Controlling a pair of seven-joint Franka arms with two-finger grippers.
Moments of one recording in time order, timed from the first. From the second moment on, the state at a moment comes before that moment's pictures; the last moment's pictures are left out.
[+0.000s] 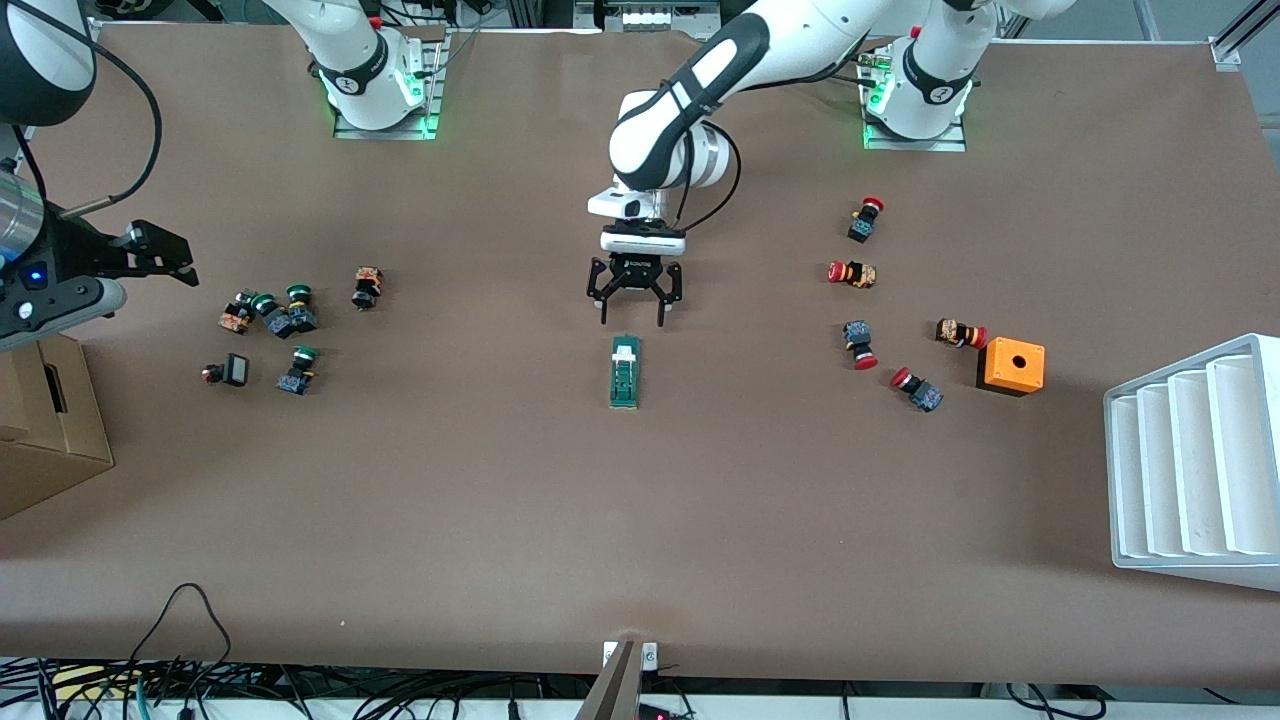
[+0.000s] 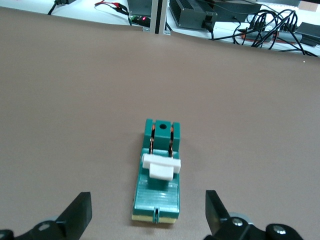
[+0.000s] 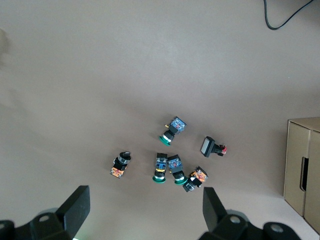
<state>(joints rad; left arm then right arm) -0.70 0.70 -0.33 -1.86 1.79 2.31 -2.51 0.03 0.17 -0.02 -1.50 -0.02 1.59 -0.41</state>
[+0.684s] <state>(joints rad) -0.72 0.80 -0.32 -1.84 1.98 2.17 -2.64 0.03 0.22 -0.01 -1.51 0.03 1.72 -0.36</state>
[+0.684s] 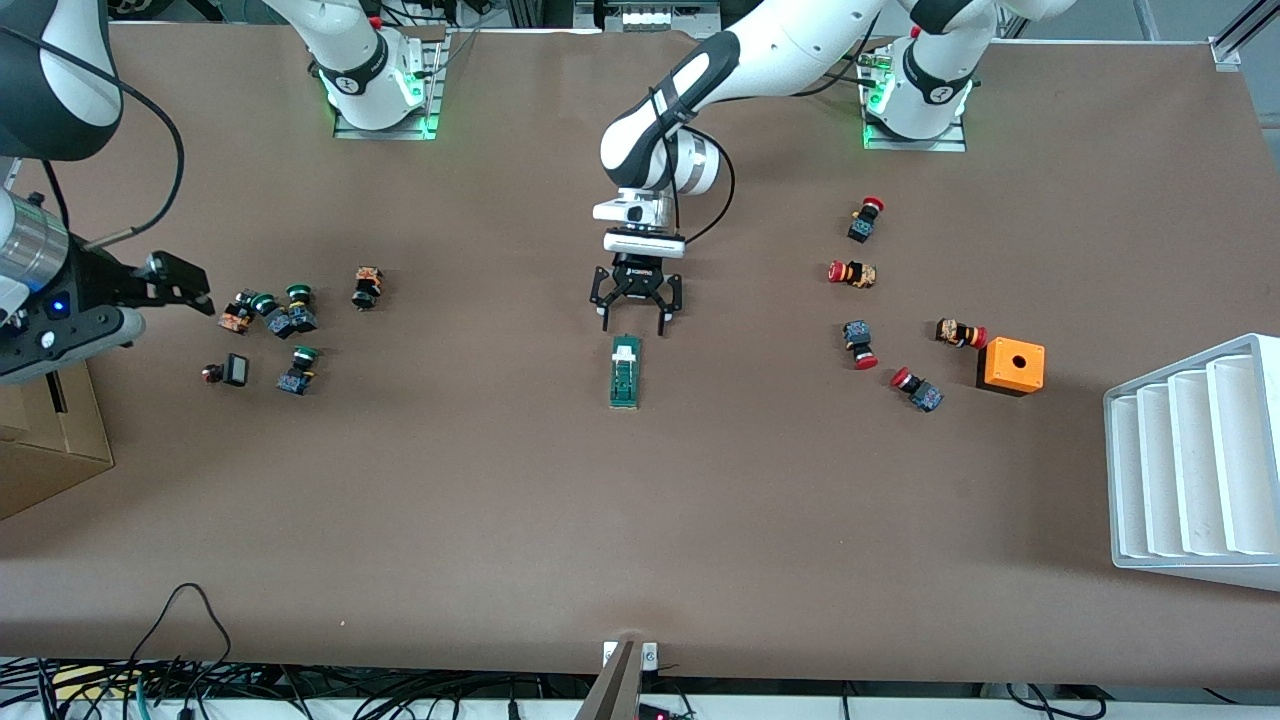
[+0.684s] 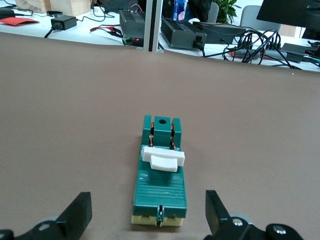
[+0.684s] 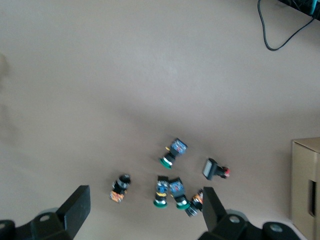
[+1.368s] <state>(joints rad) -0.73 0.85 -0.32 -1.79 2.06 2.11 -2.61 0.17 0.37 -0.01 -1.51 0.14 1.99 0.22</state>
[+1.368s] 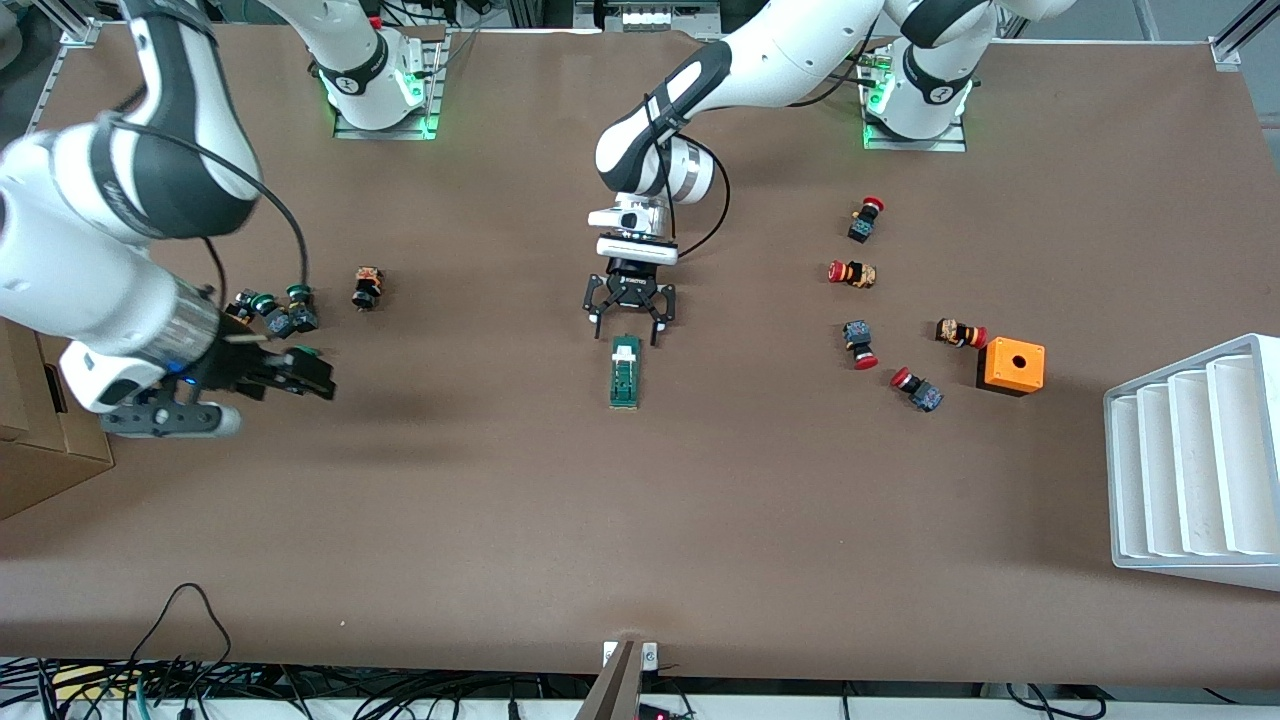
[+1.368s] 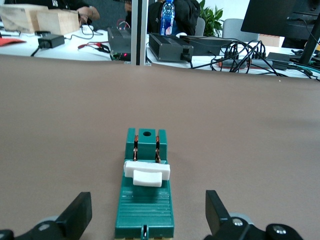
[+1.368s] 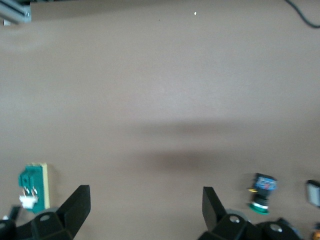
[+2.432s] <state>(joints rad) -0.75 0.92 -0.31 -1.76 2.14 2.01 -2.60 0.44 0.51 0.00 -1.47 0.25 2.22 1.17</state>
